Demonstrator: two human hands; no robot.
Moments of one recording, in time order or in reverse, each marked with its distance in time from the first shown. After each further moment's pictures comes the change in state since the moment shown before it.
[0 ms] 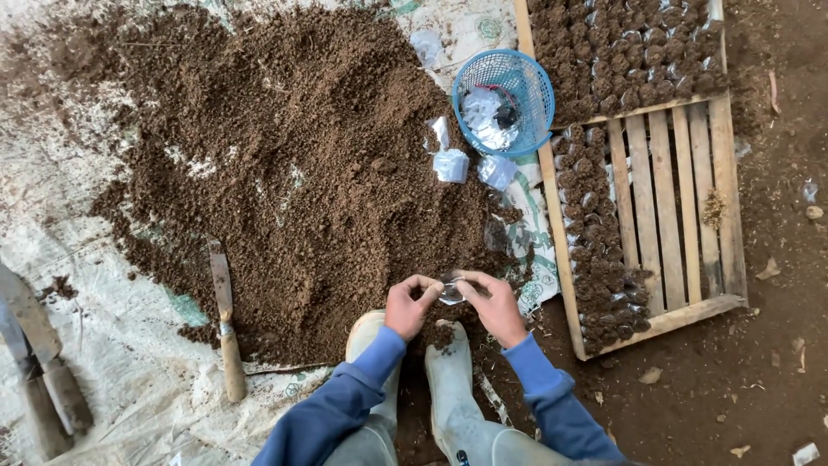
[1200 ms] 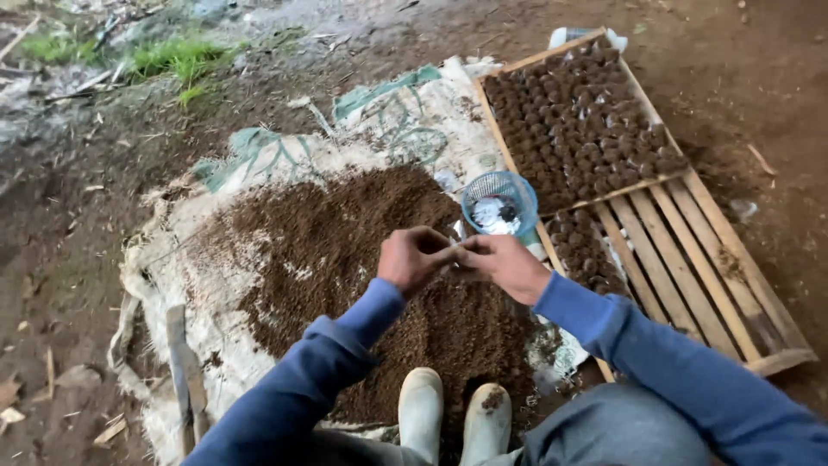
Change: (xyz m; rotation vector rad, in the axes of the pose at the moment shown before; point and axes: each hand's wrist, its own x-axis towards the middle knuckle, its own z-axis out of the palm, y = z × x) left_hand -0.053 0.334 0.005 0.731 0.113 0.334; right_hand -0.015 -0.237 -0.076 0.494 -0.307 -0.175
